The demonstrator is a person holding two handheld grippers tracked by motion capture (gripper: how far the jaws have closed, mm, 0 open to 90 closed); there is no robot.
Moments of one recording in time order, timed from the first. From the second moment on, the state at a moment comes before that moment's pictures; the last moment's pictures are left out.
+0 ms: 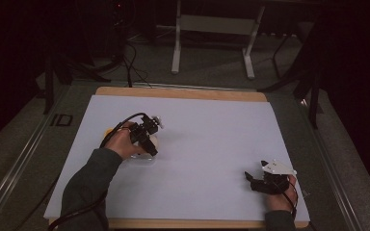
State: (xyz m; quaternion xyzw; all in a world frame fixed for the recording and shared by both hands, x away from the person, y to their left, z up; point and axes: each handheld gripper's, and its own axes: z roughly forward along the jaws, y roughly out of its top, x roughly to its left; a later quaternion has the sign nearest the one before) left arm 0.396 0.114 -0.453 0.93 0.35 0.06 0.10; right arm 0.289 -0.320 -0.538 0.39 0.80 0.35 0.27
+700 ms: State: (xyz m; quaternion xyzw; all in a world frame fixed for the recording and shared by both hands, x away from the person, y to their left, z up) left arm 0.402 0.137 -0.444 0.91 0.40 0.07 0.11; right arm 0.289 -0.320 -0.538 0.39 0.80 0.35 0.28
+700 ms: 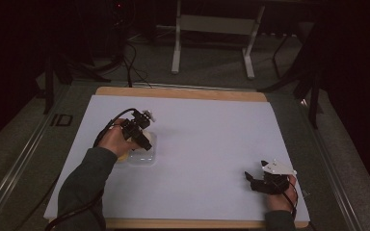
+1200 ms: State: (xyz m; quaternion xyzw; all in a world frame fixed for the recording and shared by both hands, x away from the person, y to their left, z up) left arm 0.406 0.154 -0.438 0.90 0.42 0.07 0.12; right arm 0.289 -0.320 -0.538 0.39 0.80 0.35 0.28
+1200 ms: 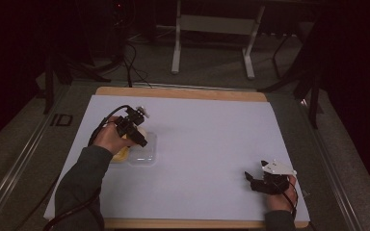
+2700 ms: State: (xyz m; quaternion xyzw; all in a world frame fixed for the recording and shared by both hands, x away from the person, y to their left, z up) left arm 0.407 0.209 -0.459 0.88 0.45 0.09 0.08; right arm 0.289 -0.320 -0.538 0.39 0.80 0.35 0.28
